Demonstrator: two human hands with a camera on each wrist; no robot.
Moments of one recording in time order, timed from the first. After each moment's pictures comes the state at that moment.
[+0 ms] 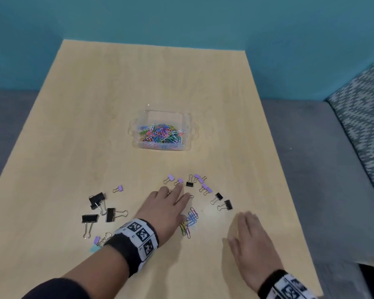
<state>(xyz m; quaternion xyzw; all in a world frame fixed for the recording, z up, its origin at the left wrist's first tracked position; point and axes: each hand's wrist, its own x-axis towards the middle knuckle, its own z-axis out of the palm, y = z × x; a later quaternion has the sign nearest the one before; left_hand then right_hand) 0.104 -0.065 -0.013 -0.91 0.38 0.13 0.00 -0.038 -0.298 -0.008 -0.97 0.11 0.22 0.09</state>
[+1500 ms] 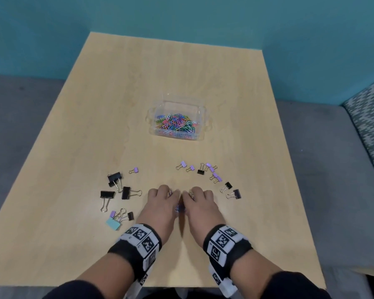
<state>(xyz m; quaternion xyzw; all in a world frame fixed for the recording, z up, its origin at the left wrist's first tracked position) 0.052 -0.038 -0.014 -0.96 0.18 0.14 -0.16 0.031 -0.185 0.001 -0.97 -0.07 0.19 0.12</state>
